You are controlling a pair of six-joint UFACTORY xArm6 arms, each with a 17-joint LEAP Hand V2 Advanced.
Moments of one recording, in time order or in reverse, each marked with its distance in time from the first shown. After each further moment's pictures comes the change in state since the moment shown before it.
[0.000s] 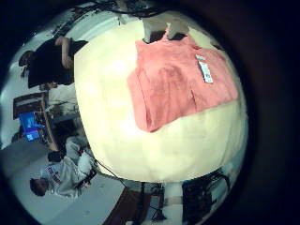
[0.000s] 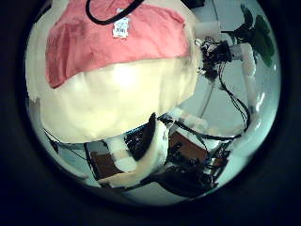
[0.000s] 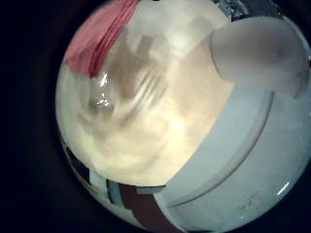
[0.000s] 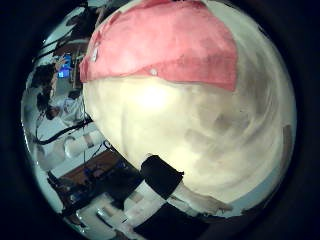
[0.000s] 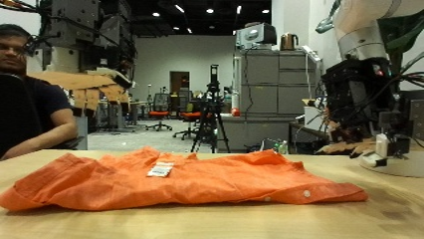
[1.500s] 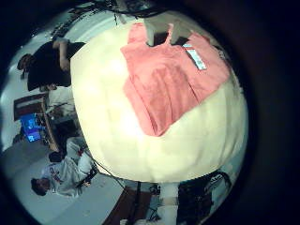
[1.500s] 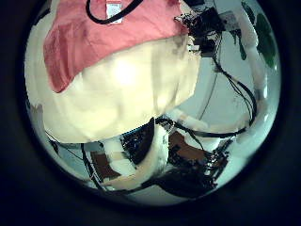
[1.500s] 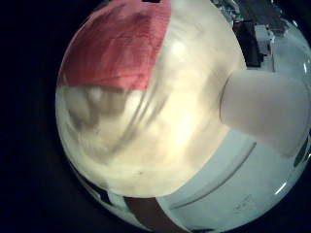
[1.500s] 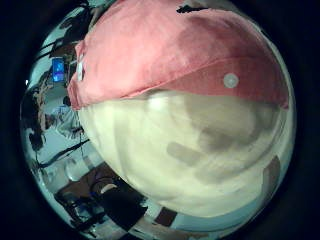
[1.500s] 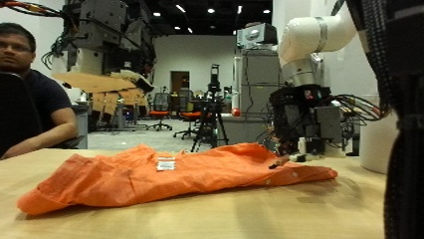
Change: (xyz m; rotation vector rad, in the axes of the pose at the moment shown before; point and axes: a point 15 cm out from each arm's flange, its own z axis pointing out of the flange) left arm 0.035 -0.015 0.008 -0.011 -0.014 0.022; right arm -0.025 -0.121 0.013 -0.029 0.022 0.029
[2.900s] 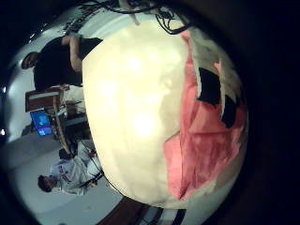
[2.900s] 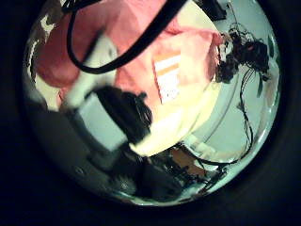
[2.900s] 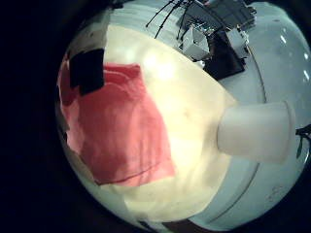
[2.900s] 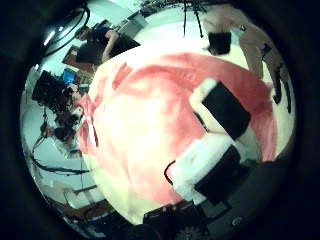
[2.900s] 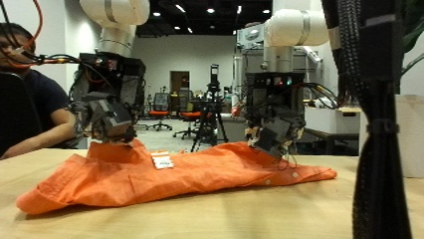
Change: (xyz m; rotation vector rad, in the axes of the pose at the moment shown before) left arm -0.108 -0.149 0.012 0.055 -0.156 -0.210; right arm -0.006 -0.107 -0.112 0.492 0.029 0.157
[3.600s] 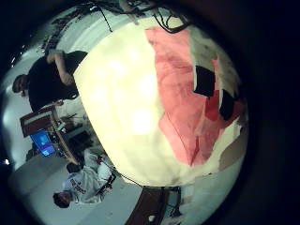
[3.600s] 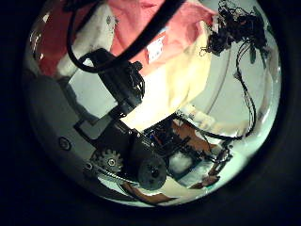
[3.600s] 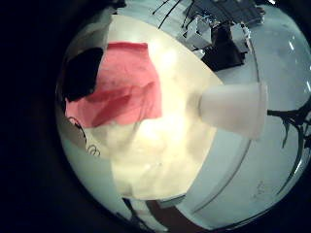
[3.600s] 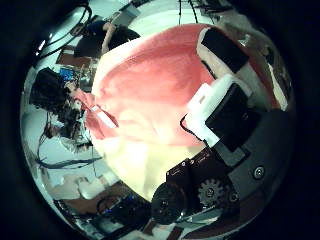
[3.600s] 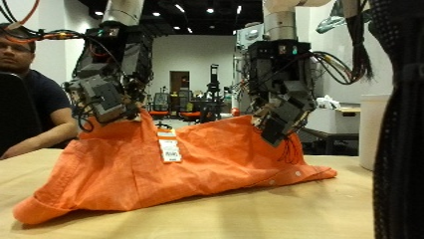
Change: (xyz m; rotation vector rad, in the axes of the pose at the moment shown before) left arm 0.034 0.046 -0.032 -0.093 -0.002 0.287; right arm -0.033 0.039 -0.033 -0.159 -0.015 -0.046
